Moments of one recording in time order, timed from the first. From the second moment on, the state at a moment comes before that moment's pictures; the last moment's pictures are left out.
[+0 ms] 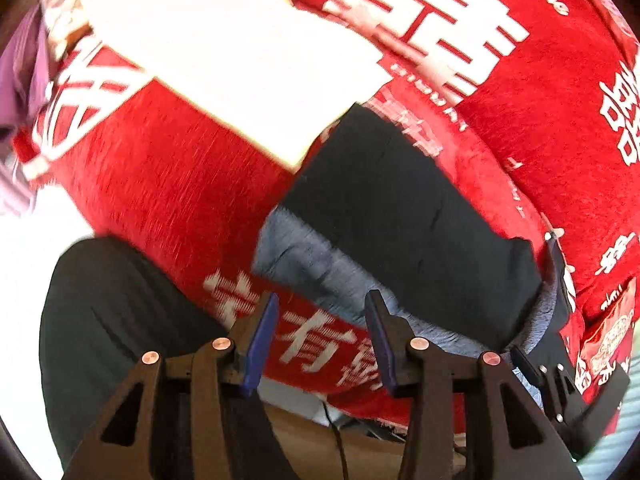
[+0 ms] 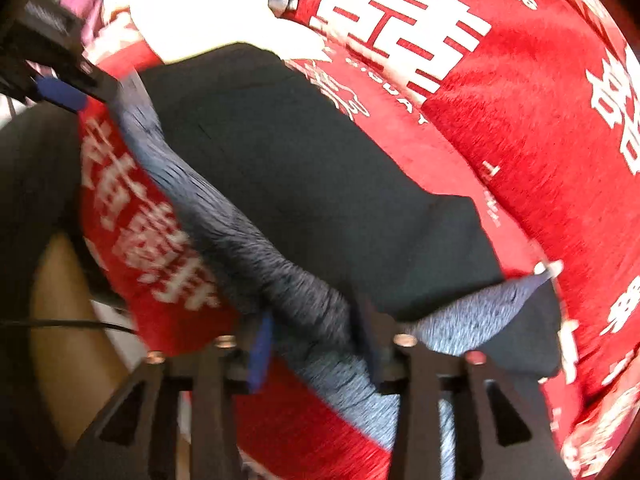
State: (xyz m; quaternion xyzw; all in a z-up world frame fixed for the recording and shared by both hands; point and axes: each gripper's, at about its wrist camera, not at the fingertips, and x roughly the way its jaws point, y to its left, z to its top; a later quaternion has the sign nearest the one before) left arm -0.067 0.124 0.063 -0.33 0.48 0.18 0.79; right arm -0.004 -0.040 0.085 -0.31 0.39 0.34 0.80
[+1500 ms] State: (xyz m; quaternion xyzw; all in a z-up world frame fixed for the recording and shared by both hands) left arm 0.029 0.038 0.026 -0.13 0.55 0.13 0.81; right arm 0.138 -0.258 0.087 0.04 0.51 -0.05 0.86
